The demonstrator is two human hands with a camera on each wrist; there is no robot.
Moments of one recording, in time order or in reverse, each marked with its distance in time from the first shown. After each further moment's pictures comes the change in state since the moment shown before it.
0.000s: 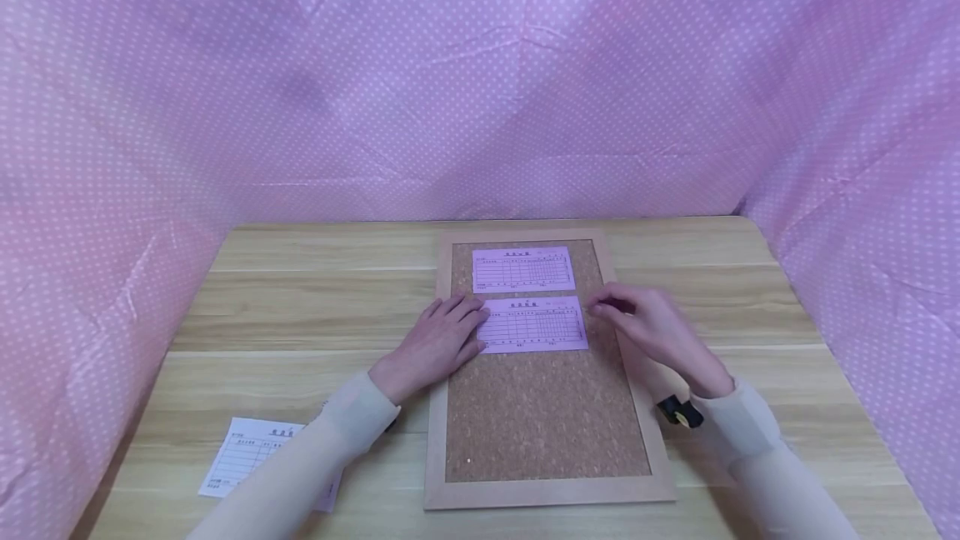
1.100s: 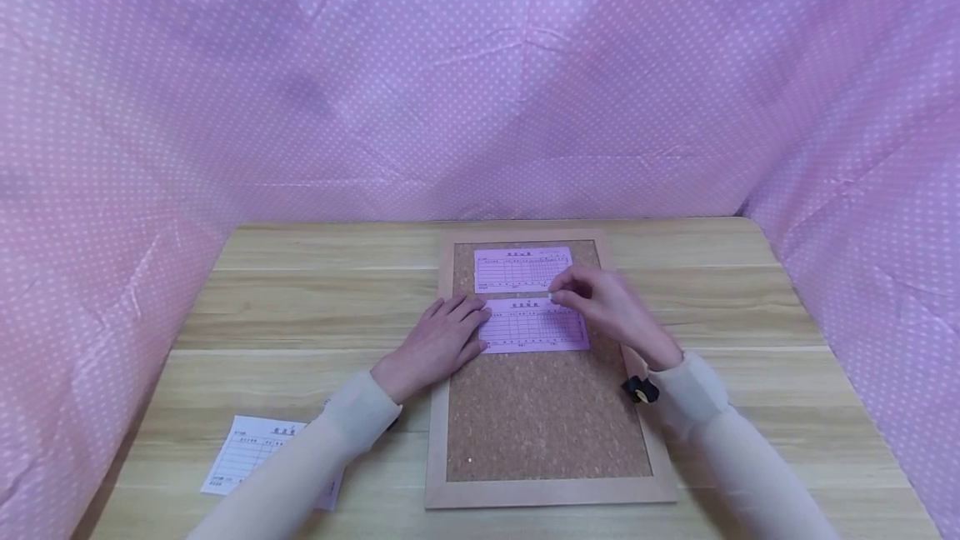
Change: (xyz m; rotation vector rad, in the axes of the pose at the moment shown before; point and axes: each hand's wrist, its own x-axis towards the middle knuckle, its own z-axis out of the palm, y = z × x) left_hand 0.001 -0.001 -0.005 -0.006 -0.022 -0.011; right_hand 0.046 -0.011 0.030 0.083 -0.058 0.067
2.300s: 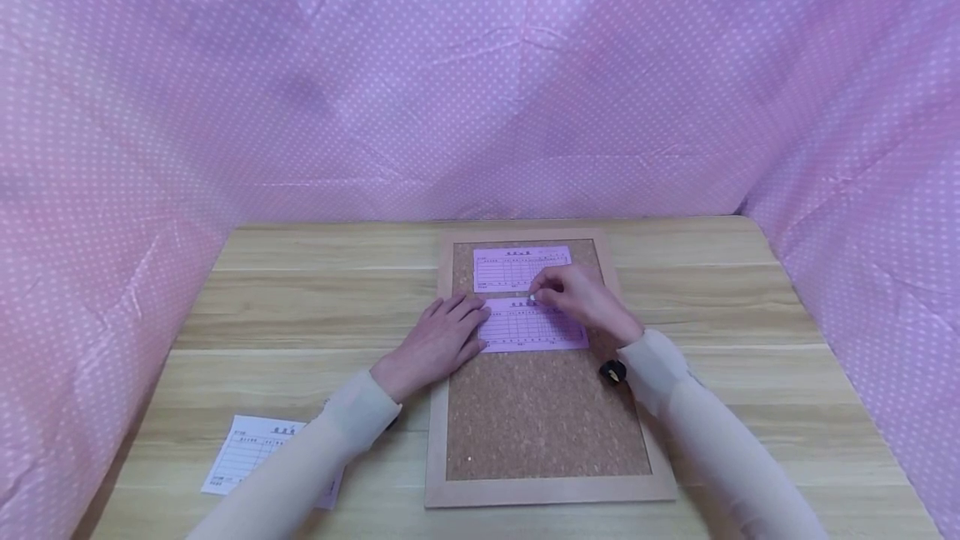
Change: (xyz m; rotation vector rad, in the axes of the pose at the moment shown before) left_hand 0.001 -0.002 0.002 -0.013 0.015 0.014; right_hand 0.033 0.013 0.024 -0.076 -0.157 0.111
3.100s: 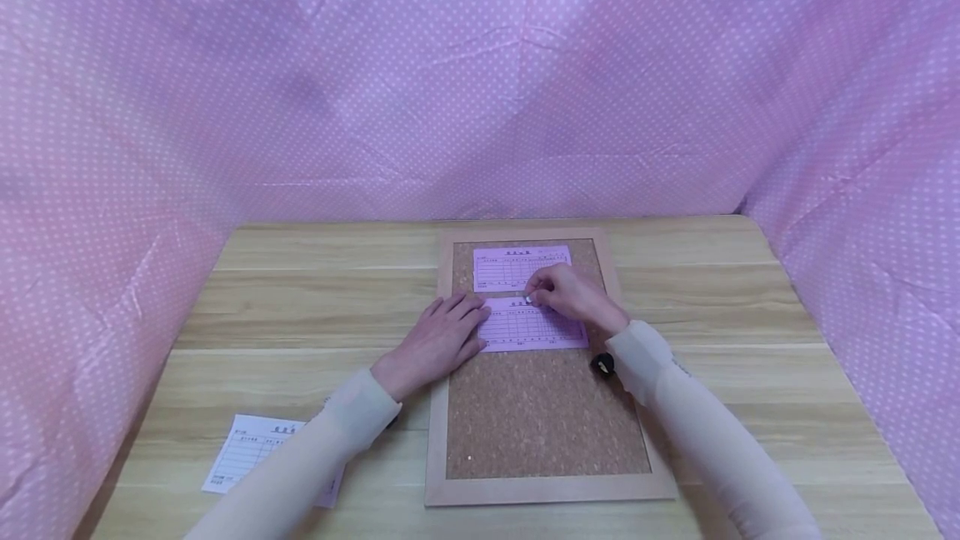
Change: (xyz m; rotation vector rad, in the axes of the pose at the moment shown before) left_hand 0.001 0.001 0.000 0.002 -0.016 -0.018; right_hand 0.014 0.001 0.006 -0.068 -0.102 0.101
